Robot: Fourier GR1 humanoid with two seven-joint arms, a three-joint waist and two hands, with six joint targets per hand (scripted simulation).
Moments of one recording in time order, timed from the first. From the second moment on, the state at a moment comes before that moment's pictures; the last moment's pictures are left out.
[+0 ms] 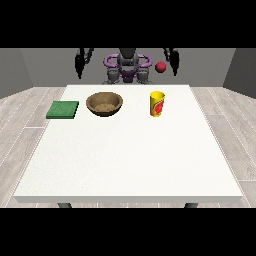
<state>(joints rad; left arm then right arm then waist) -0.01 0.10 0.03 -1.60 -0.01 0.01 -0.01 0.00 -0.12 0.00 -1.60 0.00 0.04 0.01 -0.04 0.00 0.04</state>
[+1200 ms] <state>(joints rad) -0.07 0.06 -0.04 -1.79 0.08 0.03 -0.05 -0.08 -0.09 -0.10 -1.61 -0.11 0.06 -0.12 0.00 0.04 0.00</state>
